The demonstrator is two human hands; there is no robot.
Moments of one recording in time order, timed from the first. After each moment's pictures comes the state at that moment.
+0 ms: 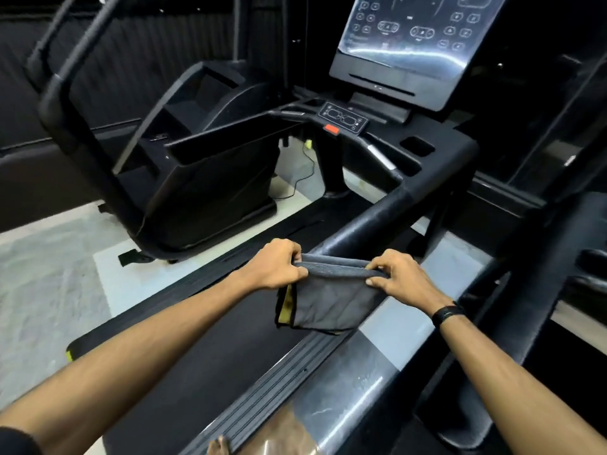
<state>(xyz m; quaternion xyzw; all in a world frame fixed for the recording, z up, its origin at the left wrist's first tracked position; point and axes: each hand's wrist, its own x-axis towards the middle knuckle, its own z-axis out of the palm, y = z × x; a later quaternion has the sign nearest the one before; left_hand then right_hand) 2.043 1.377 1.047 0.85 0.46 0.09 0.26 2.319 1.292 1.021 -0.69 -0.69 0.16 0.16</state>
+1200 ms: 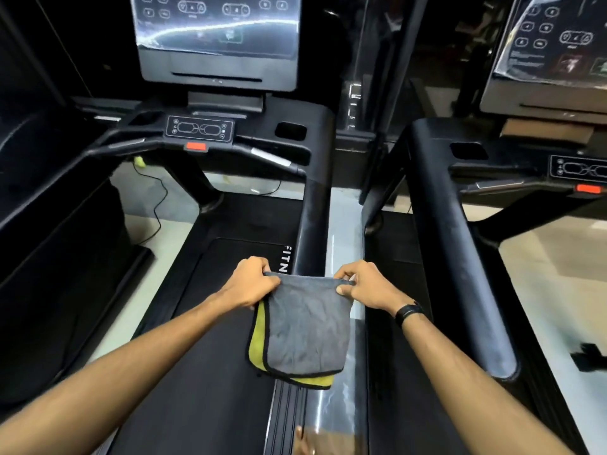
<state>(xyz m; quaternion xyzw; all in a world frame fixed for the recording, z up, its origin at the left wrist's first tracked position) 2.101 1.570 0.998 0.86 0.31 0.00 0.39 2.258 1.346 0.991 -0.85 -0.38 0.25 0.29</state>
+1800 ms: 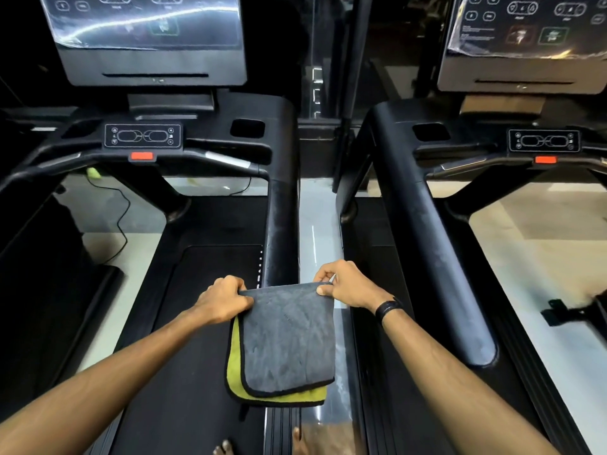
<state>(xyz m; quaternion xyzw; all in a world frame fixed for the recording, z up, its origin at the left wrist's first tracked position) 2.130 1.585 0.973 0.90 0.28 -0.14 0.30 2.285 1.342 0.973 -0.84 -0.33 0.28 0.34</state>
